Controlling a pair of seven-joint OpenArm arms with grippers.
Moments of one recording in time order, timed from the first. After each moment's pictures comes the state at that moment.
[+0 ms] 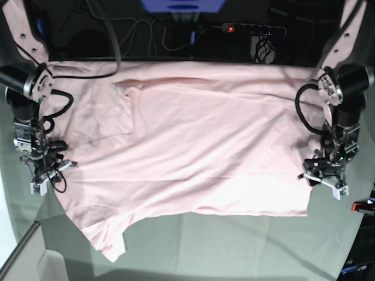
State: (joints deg) left arm -33.3 -18.4 -21.4 16.0 -2.5 -14.1 5.6; right arm 29.7 19.1 23.4 15.2 -15.9 20.1 5.3
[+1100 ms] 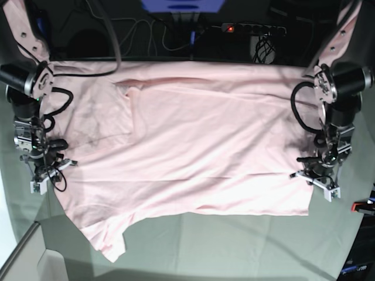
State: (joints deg) left arm -32.5 -17.0 -16.3 16.7 -3.4 -14.1 4.2; right arm 29.0 18.9 23.4 15.7 -15.7 19.9 6.1
